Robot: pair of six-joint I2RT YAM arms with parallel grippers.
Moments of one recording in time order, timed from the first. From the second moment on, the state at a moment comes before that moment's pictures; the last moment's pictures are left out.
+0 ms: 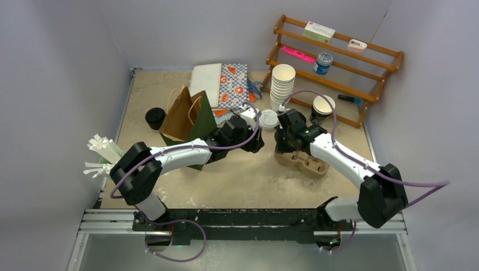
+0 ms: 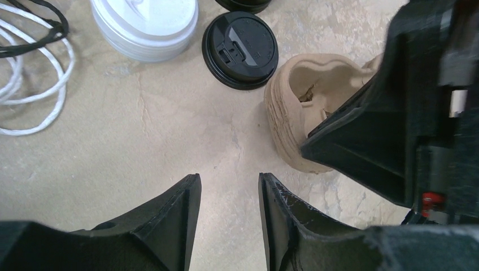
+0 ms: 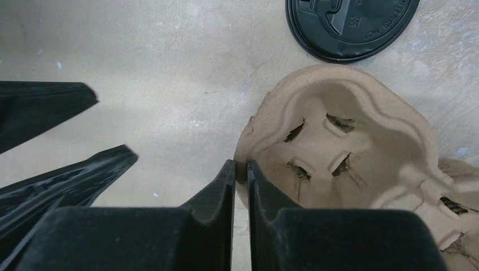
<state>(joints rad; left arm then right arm) -0.87 1.62 0.98 0.13 0.00 -0.42 0.55 1.36 0.94 -0.62 0.06 0.48</state>
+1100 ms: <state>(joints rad) -0.86 1.68 0.76 0.53 0.24 -0.68 0.55 1.05 0.81 -0.61 -0.01 0.58</state>
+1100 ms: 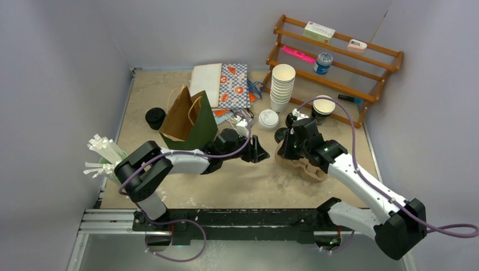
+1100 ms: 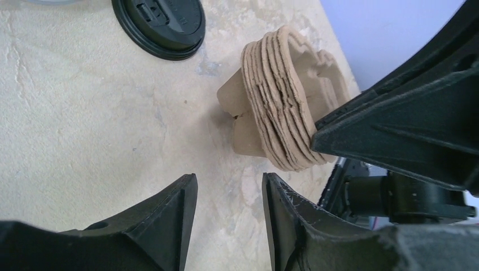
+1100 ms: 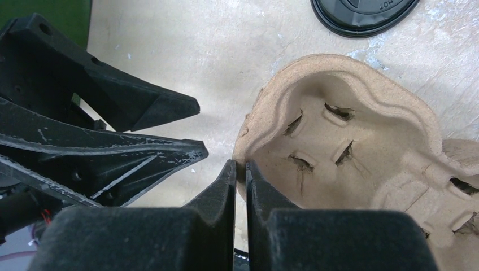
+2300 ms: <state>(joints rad) -0.83 1.76 0.74 0.87 0.35 -0.91 0.55 1.00 0.81 -0.61 -0.02 0.60</state>
